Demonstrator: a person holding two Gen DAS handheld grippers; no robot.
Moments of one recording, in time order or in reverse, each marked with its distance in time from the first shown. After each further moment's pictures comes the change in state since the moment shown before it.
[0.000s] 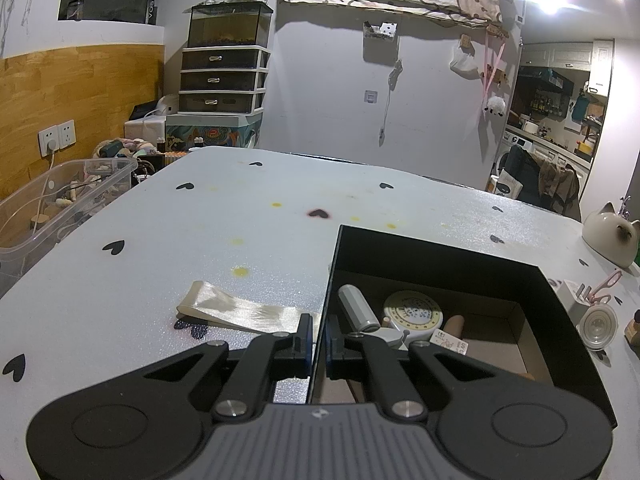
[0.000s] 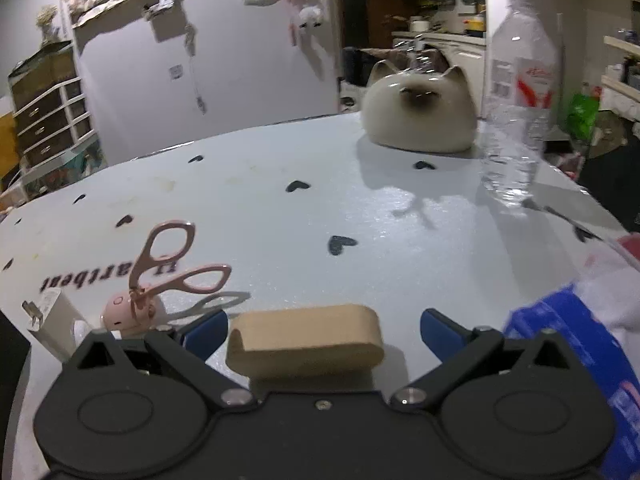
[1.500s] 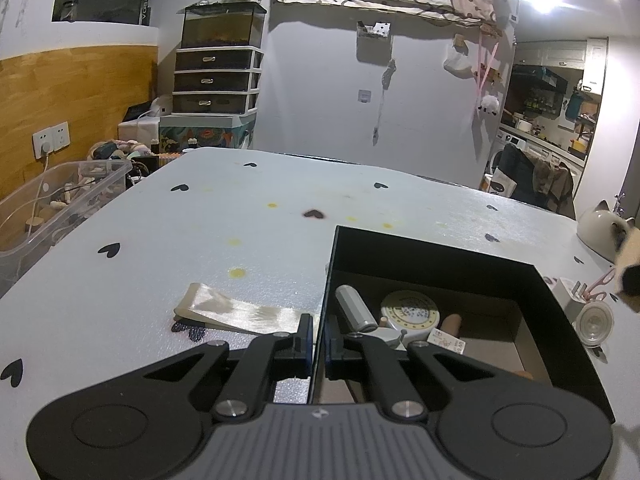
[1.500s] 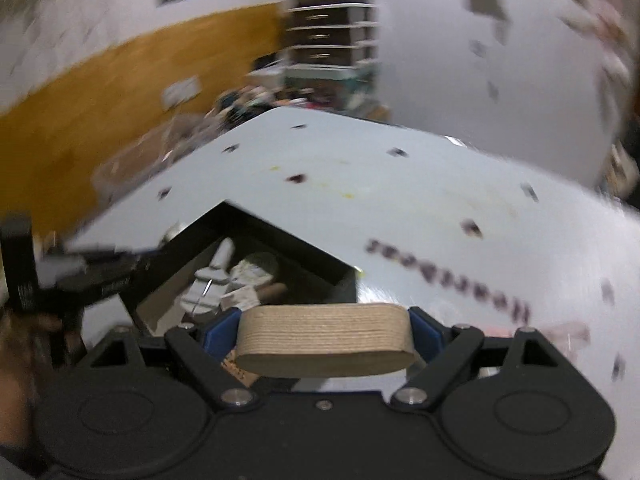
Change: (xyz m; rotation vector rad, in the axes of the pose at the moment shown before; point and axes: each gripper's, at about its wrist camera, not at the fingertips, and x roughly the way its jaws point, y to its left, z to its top) left arm 0.001 0.002 0.001 0.009 0.001 -0.014; right arm -0.100 0.225 0.032 -0.594 0.135 0.580
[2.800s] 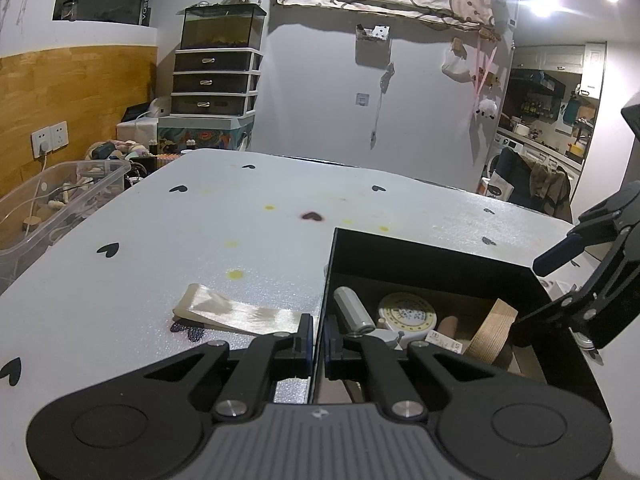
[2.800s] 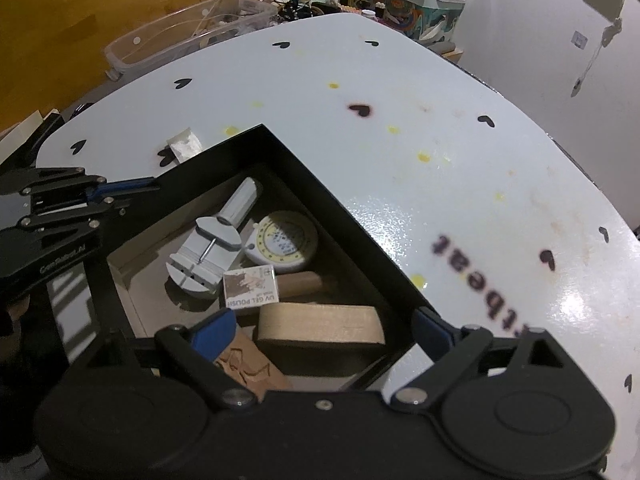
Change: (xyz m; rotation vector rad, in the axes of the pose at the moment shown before) left arm -0.002 0.002 -0.002 -0.005 -0.009 -0.014; right arm 0.102 0.039 0.041 -0.225 0.302 0.023
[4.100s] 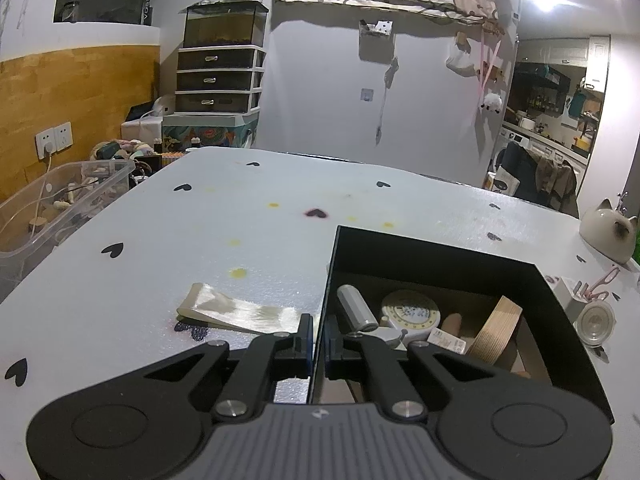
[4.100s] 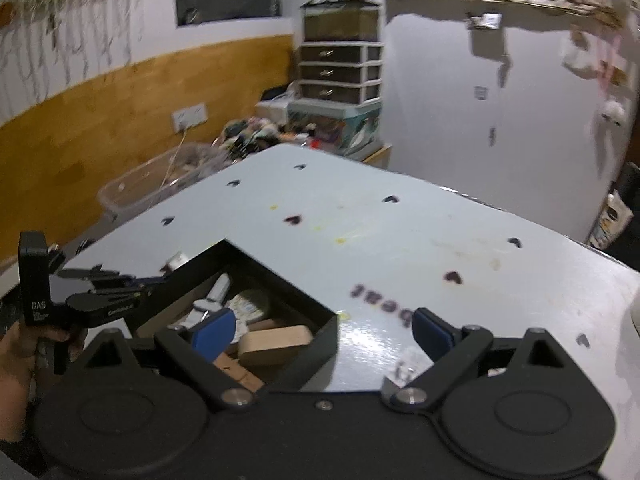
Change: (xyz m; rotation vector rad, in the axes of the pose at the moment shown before) left arm 0.000 -0.002 0.003 0.010 0.017 0.026; right arm -0.129 -0.048 -0.091 0.244 -0.416 -0.052
